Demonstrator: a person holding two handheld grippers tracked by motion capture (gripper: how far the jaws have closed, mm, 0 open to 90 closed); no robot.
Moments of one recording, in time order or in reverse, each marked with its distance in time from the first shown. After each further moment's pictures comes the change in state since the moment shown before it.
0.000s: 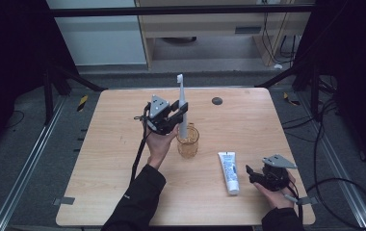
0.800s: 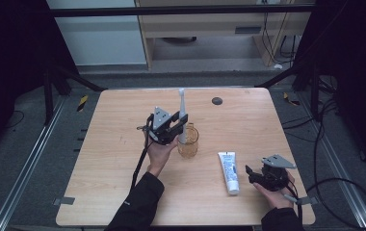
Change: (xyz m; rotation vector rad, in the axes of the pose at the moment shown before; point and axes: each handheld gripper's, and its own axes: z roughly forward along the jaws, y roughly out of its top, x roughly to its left) left arm 0.000 -0.038 0.002 0.038 0.004 0.033; right arm 0.001 0.000 0.001 0.001 0.001 -0.011
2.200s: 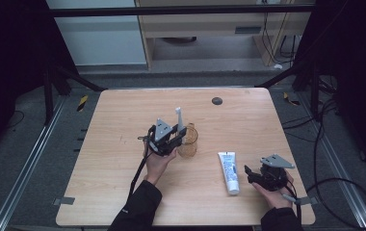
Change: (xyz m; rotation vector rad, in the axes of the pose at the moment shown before) left arm 0.000 -0.036 -0.005 0.088 -0.014 0.051; right arm 0.003 0.001 0.001 0.005 -0.001 -0.002
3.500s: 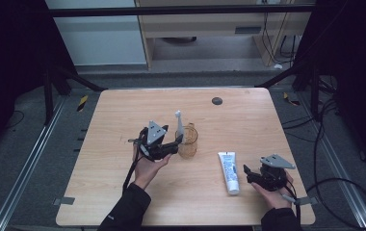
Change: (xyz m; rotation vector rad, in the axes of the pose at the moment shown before) left arm -0.002 0.015 -0.044 0.080 0.025 0.060; right arm 0.003 0.003 -0.004 -0.022 0.009 0.012
